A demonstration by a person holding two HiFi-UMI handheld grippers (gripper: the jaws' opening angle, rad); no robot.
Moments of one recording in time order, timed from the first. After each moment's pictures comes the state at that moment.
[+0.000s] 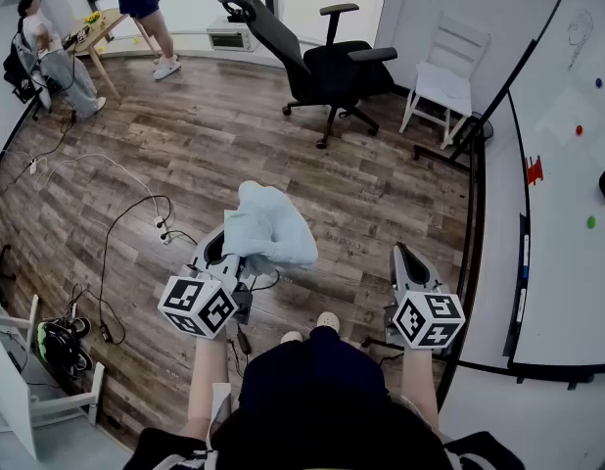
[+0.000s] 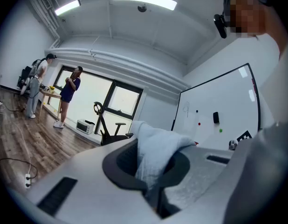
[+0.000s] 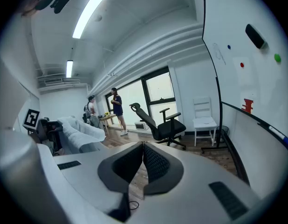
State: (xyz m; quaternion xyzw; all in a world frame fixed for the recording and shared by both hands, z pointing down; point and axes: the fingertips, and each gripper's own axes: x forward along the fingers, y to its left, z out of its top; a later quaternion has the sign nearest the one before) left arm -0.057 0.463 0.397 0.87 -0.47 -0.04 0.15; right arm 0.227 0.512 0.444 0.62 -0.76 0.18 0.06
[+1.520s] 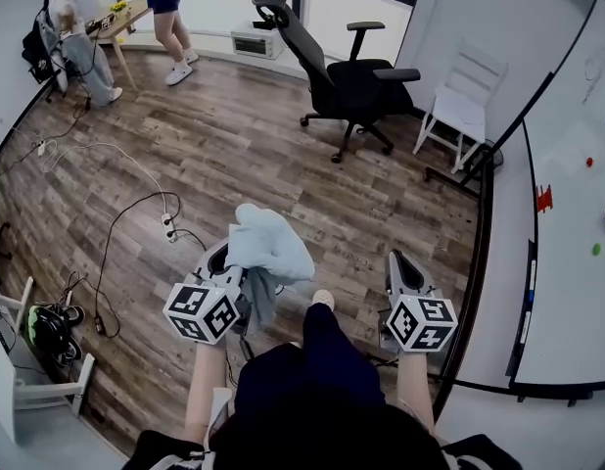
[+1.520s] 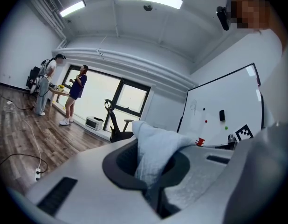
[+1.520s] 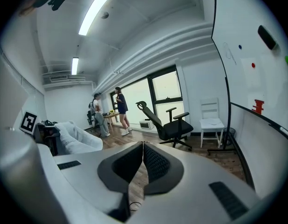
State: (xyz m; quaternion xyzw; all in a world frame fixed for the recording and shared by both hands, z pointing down) left arm -0.119 0.479 0.433 0.85 -0.50 -0.03 0.17; right arm 0.165 0.495 0.454 0.59 -0.78 0.17 0.07
